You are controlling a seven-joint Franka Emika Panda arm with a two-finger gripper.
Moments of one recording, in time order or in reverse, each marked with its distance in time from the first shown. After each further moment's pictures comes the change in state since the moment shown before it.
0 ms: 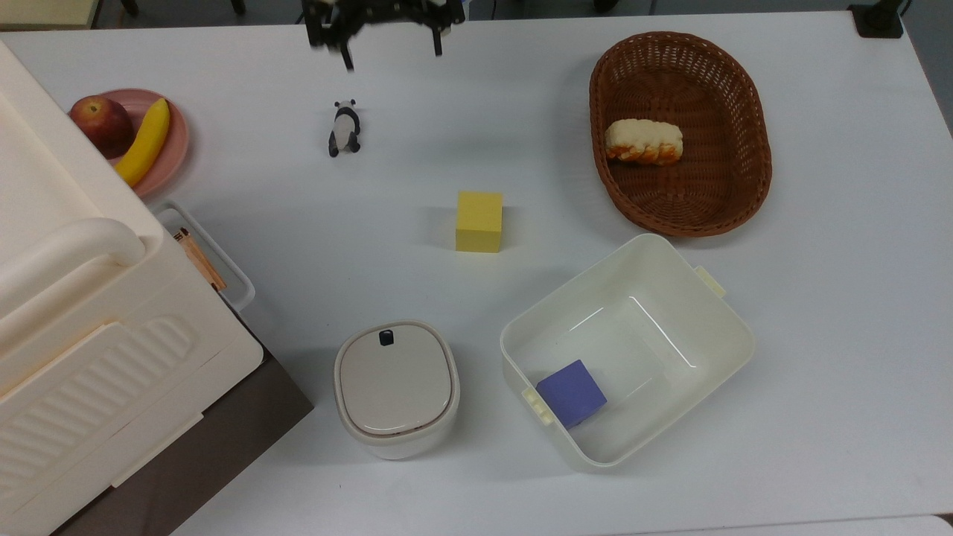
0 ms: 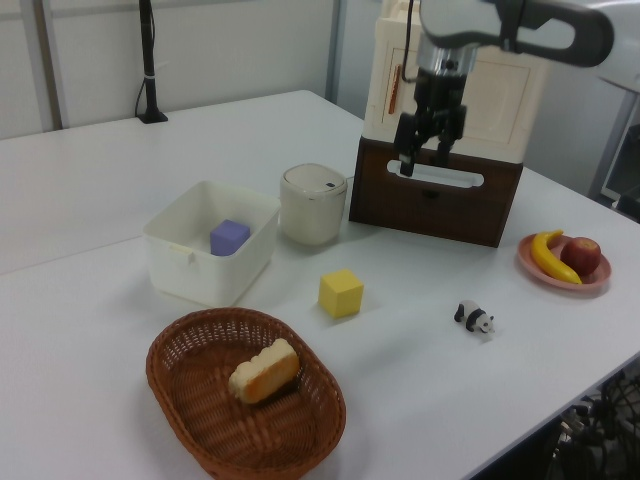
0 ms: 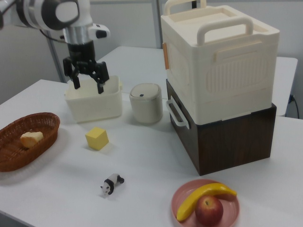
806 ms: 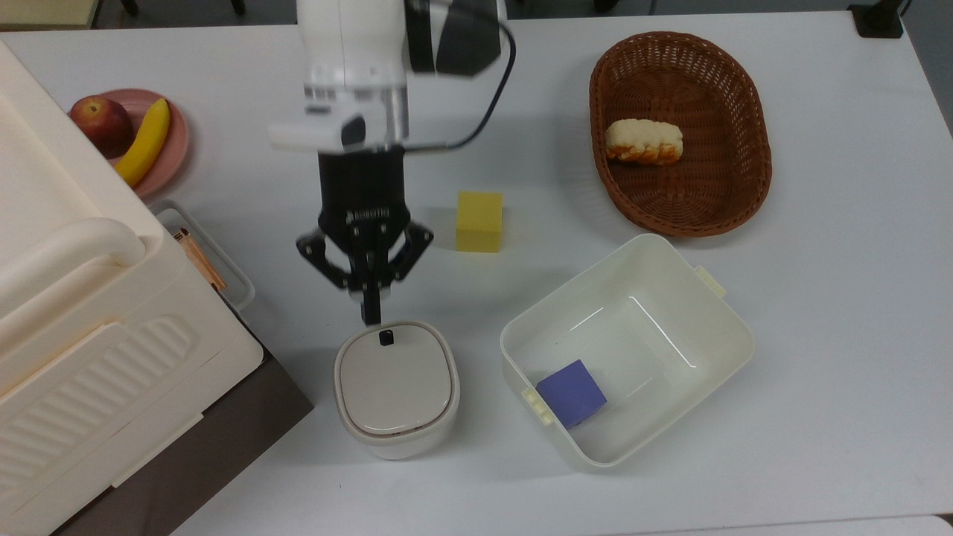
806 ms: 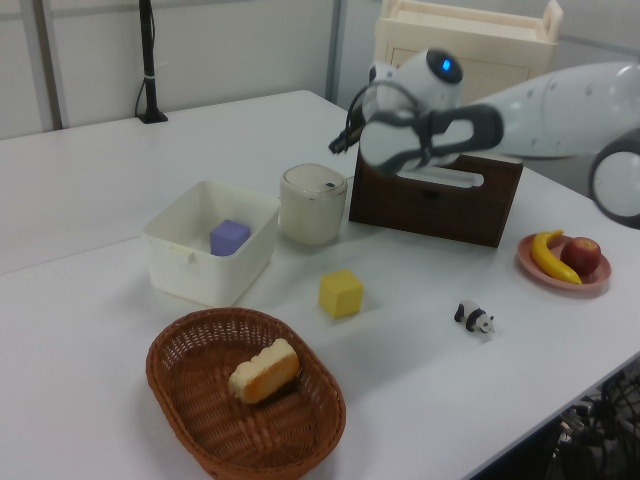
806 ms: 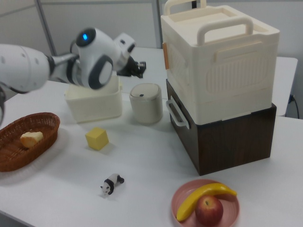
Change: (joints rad) arm -0.002 0.313 -0.001 -0.109 0.000 1.272 -0.316
